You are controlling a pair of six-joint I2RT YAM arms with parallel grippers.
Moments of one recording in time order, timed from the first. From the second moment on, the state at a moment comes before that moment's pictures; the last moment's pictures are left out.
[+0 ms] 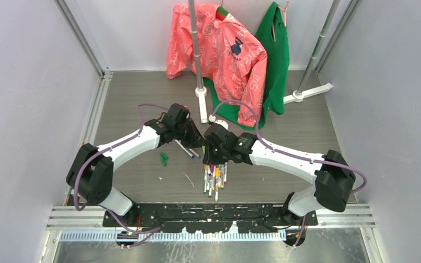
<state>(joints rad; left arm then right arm) -0.62 1.53 1.02 -0.35 0.28 -1.00 0.99 1.46 1.08 -0.55 0.07 0.84</state>
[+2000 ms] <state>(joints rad) -0.46 1.06 0.75 -0.73 -0.26 -1.14 0.95 1.86 1.40 -0.67 0.10 0.41</state>
